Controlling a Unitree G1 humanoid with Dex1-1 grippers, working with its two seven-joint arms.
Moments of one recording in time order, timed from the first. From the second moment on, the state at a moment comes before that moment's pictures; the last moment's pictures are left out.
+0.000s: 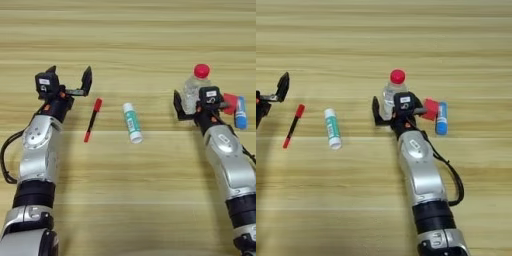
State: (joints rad) left arm -0.33 0.17 0.20 0.38 -0.27 -0.21 -0.32; right arm -0.24 -0.01 0.01 0.15 0.02 0.05 0.05
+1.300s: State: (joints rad) left arm -0.33 0.18 0.18 0.44 -0.18 -0.24 -0.25; right arm -0.24 -0.01 0.00 0.01 0.05 -0.06 0.08
